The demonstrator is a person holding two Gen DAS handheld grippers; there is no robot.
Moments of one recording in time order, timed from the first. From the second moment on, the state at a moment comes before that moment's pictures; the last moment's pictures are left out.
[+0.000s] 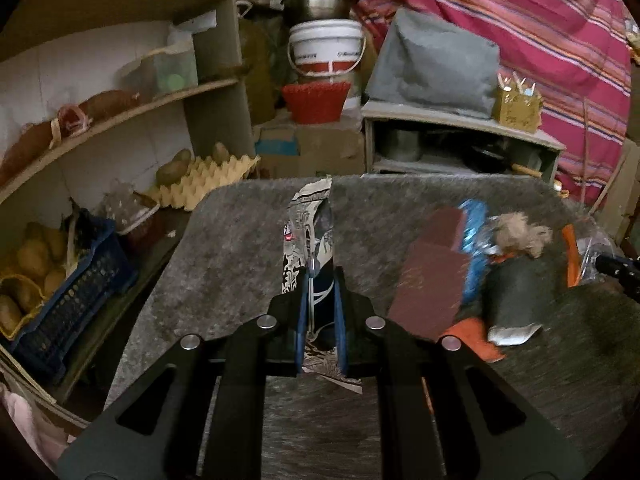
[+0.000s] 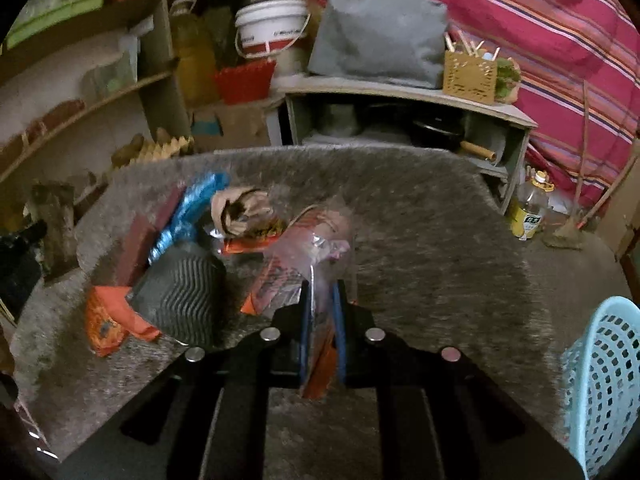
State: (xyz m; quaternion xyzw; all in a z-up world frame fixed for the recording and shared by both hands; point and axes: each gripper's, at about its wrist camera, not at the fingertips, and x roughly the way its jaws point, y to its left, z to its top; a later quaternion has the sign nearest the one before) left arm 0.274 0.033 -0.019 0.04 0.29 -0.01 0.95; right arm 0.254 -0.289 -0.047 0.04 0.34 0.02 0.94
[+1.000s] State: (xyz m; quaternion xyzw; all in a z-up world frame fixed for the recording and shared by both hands) left arm 0.204 -0.262 0.009 0.11 0.24 -0.24 0.93; right arm 0.118 -0.523 -0.020 0.11 0.29 -0.17 0.94
